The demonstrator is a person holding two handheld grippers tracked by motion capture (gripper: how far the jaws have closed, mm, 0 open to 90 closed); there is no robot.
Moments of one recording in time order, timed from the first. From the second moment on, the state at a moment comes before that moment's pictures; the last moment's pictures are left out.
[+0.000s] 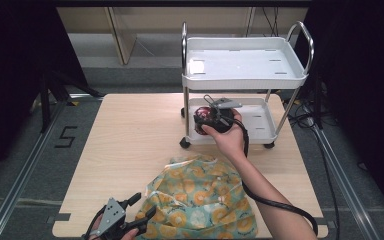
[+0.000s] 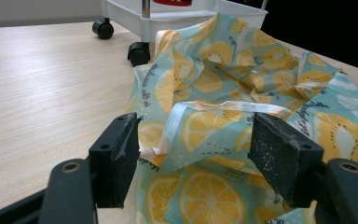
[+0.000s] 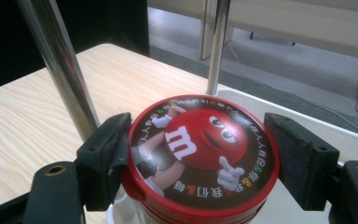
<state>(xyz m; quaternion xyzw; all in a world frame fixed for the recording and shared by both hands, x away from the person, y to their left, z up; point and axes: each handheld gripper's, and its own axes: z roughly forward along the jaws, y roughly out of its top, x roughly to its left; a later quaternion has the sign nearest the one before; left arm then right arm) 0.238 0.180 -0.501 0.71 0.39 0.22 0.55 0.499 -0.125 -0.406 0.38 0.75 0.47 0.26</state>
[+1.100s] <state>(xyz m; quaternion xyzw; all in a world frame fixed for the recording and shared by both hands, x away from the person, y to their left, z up) 0.238 0.181 -0.501 0.71 0.39 0.22 0.55 0.513 -0.121 -0.418 0.39 0.76 0.45 0.26</state>
